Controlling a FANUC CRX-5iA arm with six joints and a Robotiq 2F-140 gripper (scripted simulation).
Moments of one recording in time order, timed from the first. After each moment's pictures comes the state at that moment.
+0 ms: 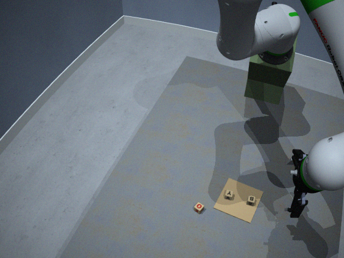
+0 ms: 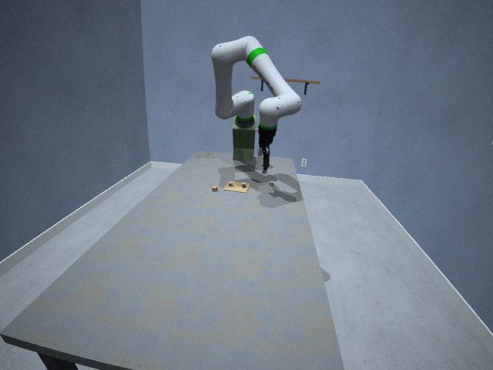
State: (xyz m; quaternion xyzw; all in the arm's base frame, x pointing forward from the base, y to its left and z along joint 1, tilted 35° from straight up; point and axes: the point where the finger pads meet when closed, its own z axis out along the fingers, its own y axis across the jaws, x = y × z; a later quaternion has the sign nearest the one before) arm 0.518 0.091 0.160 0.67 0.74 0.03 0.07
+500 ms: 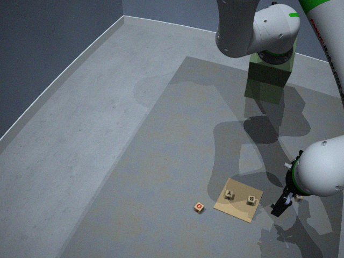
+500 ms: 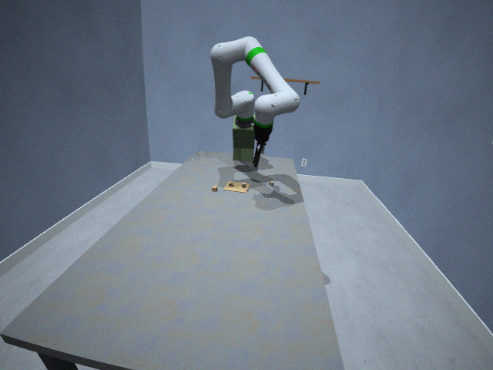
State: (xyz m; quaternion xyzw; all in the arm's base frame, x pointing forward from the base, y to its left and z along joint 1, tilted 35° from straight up) arm 0.518 0.068 0.186 0.81 0.59 0.03 0.05
